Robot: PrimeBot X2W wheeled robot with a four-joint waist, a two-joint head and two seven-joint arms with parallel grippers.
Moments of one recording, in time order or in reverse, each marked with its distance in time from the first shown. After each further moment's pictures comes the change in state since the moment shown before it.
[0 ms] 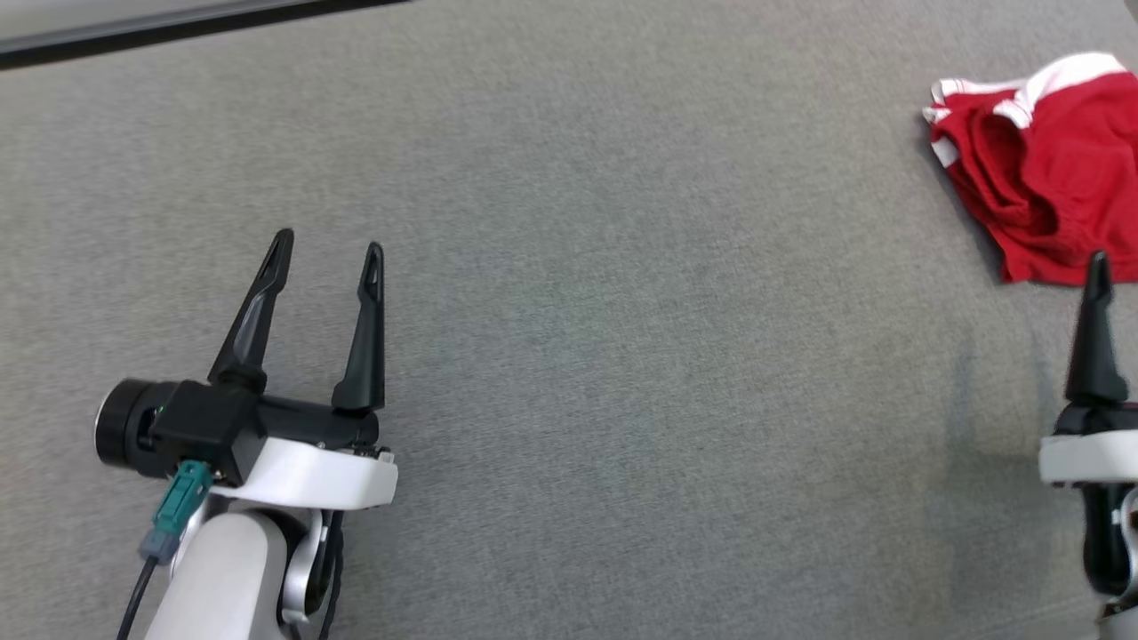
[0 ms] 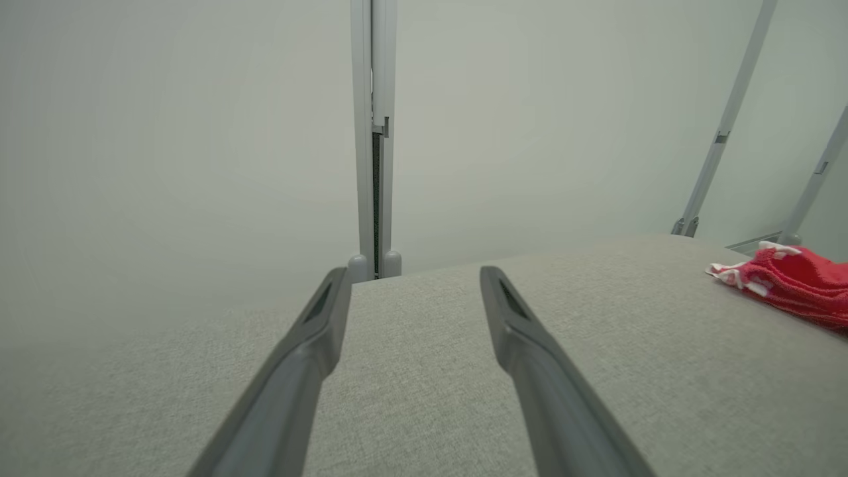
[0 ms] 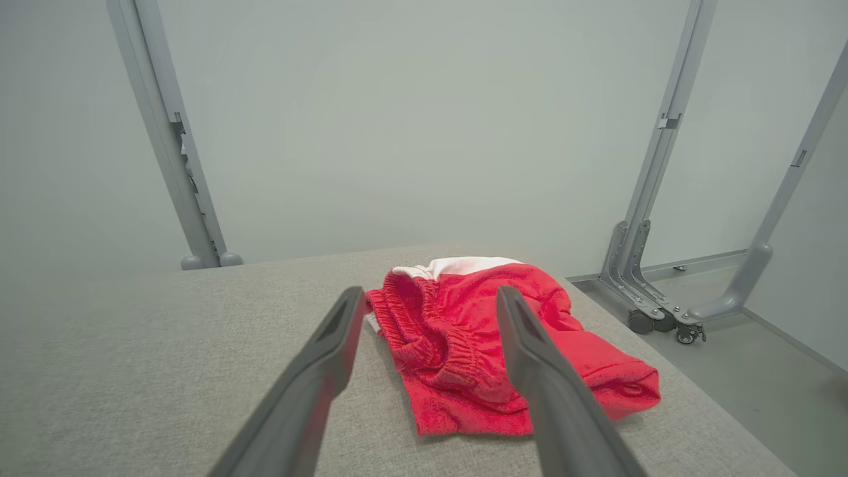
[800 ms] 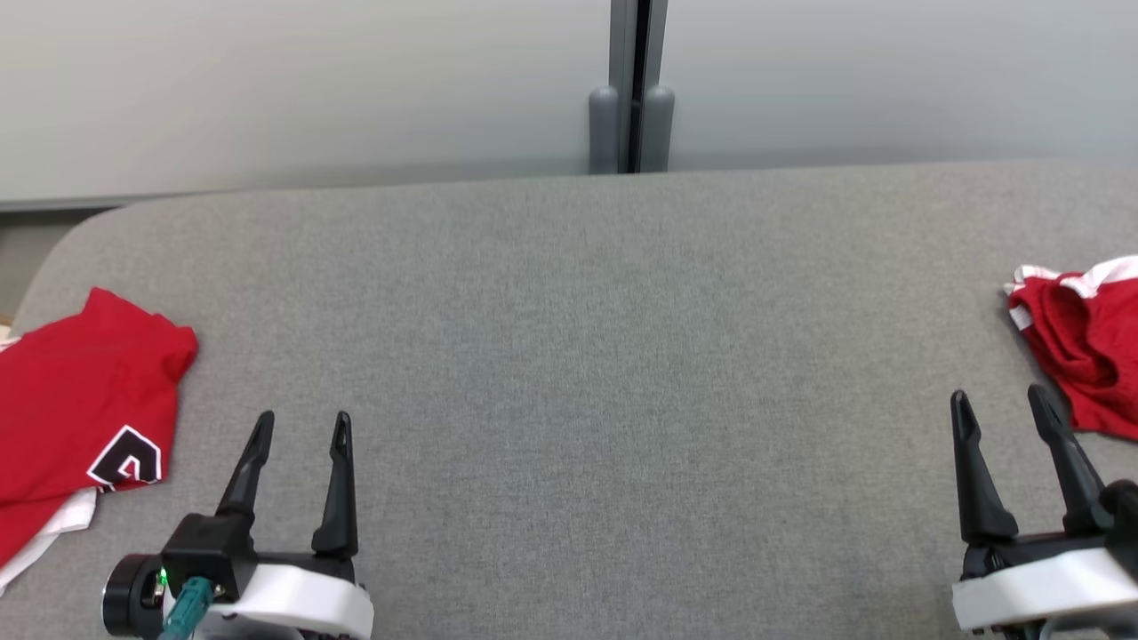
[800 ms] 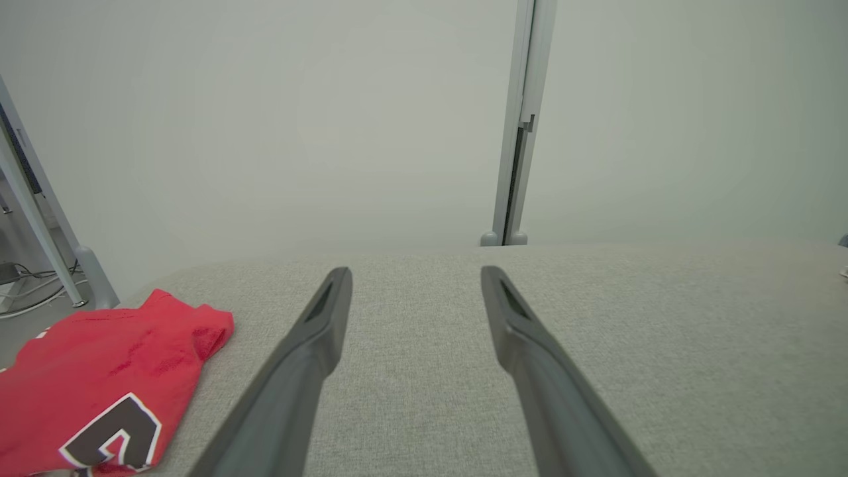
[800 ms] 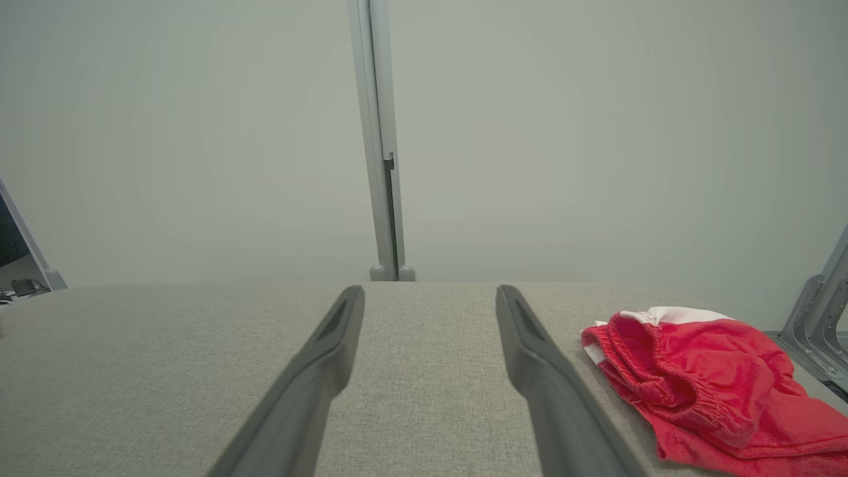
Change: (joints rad) left arm 0.239 0.001 0.040 0.122 -0.060 0.047 -0.021; right arm 0.306 0.098 0.116 -0.282 -0.097 0.000 0.157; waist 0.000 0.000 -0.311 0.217
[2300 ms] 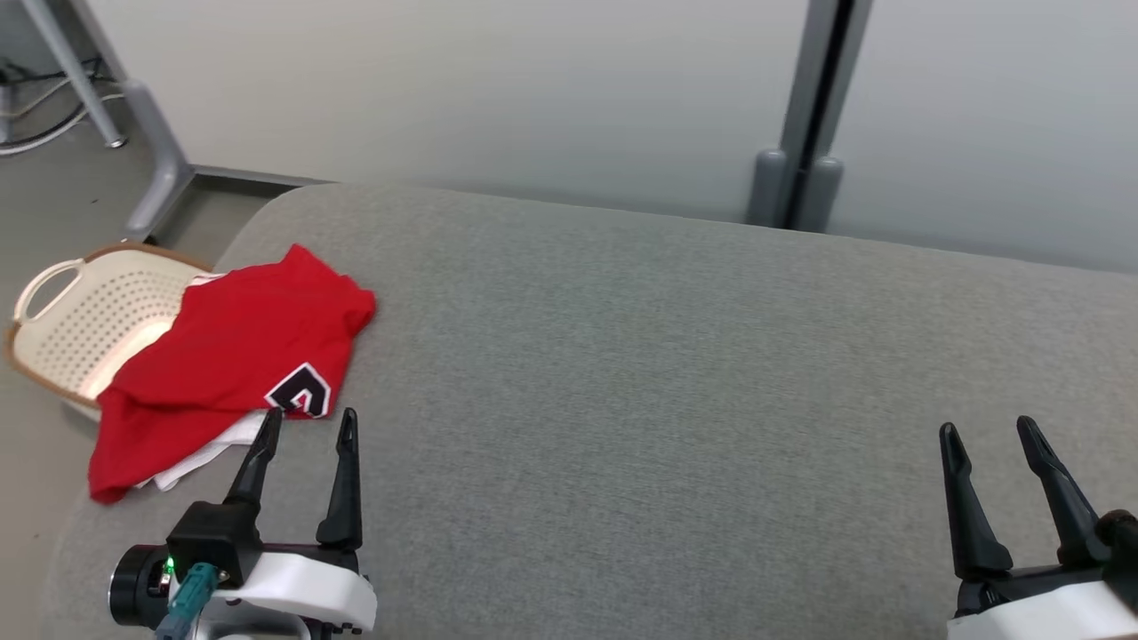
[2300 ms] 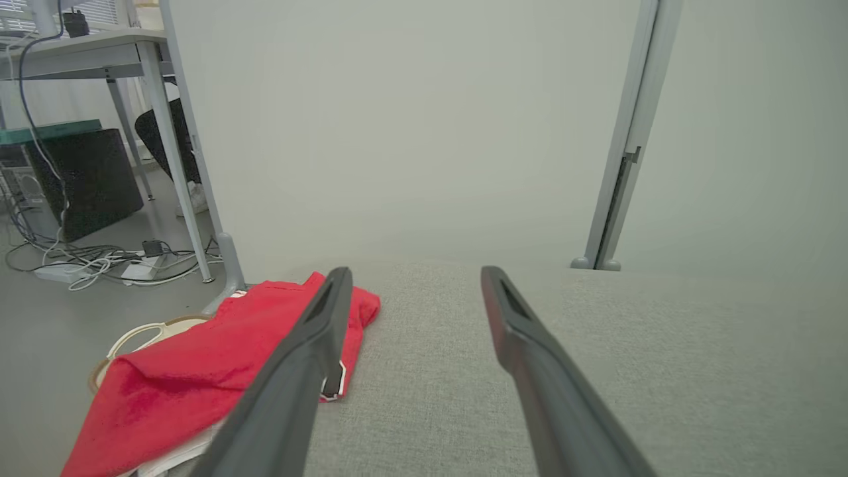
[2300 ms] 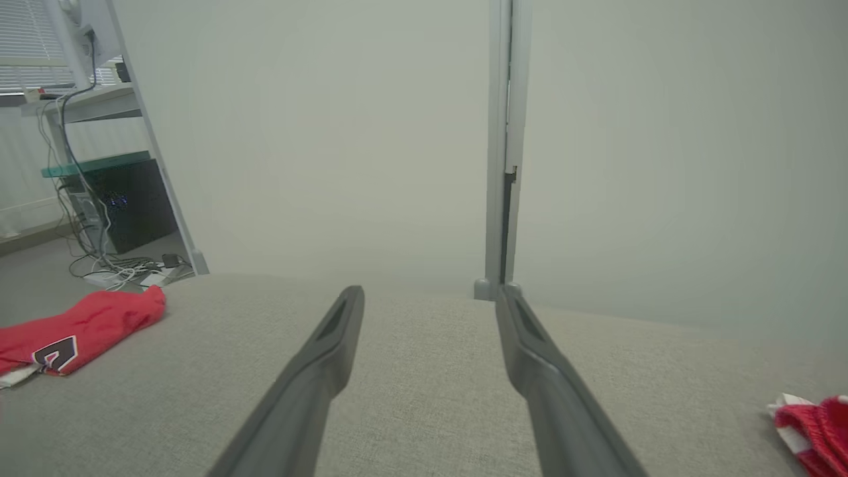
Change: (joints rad) left arm -0.023 0.013 -0.034 0.033 -0.029 0.005 0.011; right arm 0.101 0.022 0.004 -0.118 0.004 -0.001 0.075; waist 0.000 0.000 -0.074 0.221
